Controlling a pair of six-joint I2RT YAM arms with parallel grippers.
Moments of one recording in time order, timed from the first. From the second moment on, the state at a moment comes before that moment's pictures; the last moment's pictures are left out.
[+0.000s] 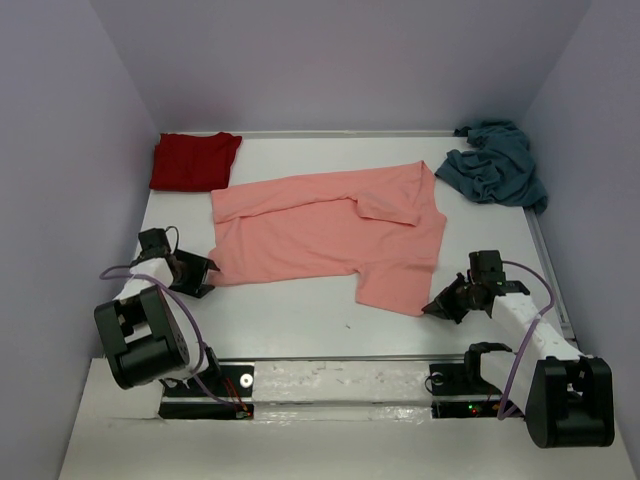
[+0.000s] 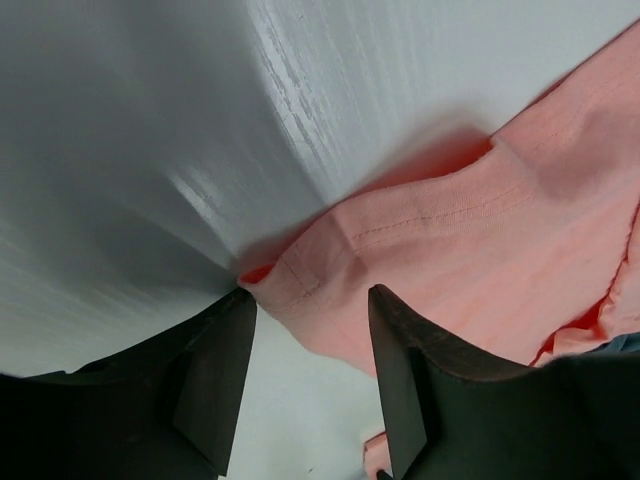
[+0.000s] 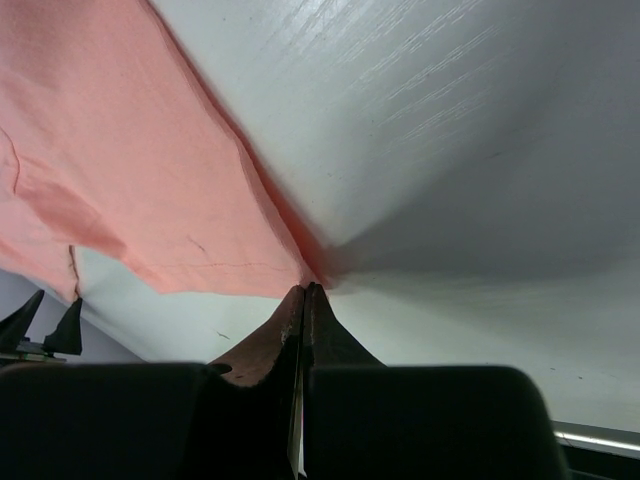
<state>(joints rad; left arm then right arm) 0.38 1.34 0.60 -0.46 0.26 -0.90 0.01 0.98 0.39 -0.59 -0.37 0.94</state>
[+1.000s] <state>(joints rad) 0.38 1.40 0.62 -0.43 0.28 -0.90 0.01 0.98 0.60 -0.75 -0.30 0.90</state>
